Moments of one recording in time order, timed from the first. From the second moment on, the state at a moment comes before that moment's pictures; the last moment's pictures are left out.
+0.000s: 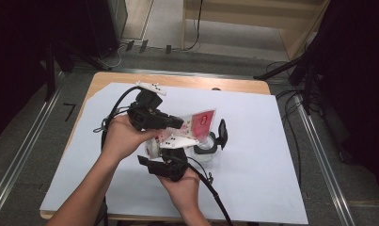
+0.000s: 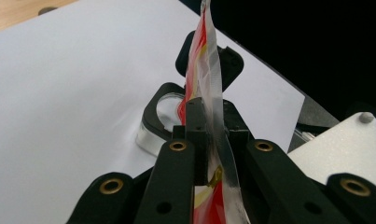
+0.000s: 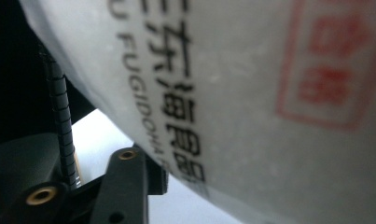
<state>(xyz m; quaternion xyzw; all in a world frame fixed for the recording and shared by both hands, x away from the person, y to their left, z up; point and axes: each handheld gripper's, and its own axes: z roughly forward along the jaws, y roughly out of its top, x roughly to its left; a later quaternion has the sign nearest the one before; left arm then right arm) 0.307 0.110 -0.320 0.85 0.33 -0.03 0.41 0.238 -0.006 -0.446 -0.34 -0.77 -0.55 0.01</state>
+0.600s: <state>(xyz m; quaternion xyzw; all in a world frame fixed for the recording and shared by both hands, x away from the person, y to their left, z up) 0.316 0.113 -0.327 0.85 0.31 -0.04 0.43 0.238 -0.006 -0.446 -0.33 -0.78 -0.53 -0.01</state>
